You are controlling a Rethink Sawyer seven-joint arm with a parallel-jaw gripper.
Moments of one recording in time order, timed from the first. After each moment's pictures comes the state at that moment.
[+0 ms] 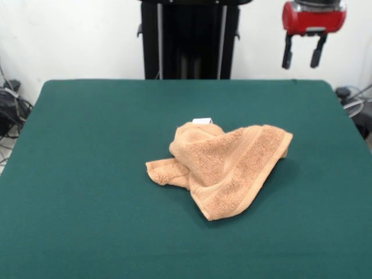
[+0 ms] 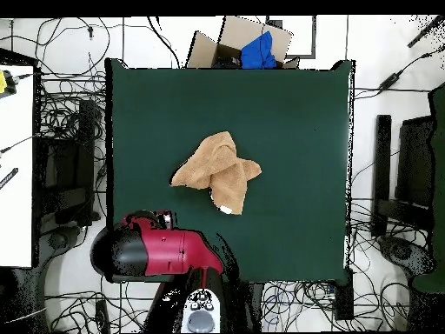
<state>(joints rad) 0.08 -0.87 -0.02 2.07 0.09 0.28 1.58</state>
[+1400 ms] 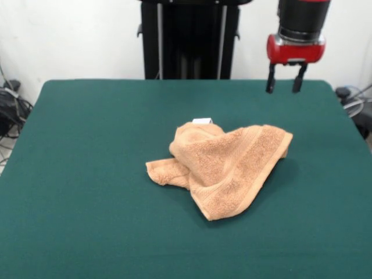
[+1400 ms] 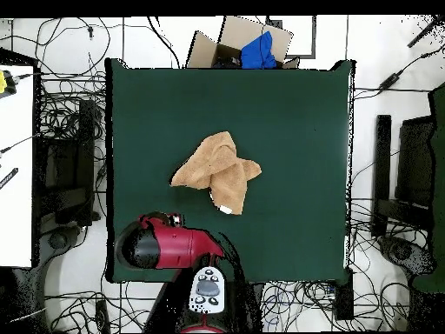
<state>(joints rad) 0.07 -0.71 -0.03 2.07 0.10 0.16 1.58</state>
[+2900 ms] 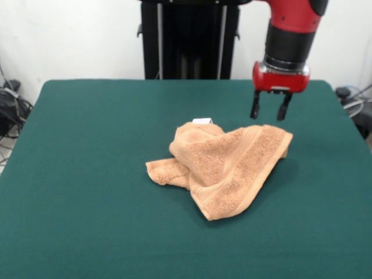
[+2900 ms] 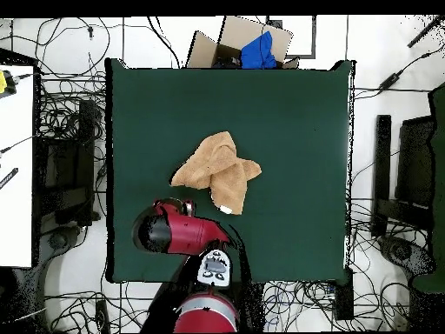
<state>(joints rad) 0.07 -0.57 -0.08 1.98 0.17 0.05 1.58</state>
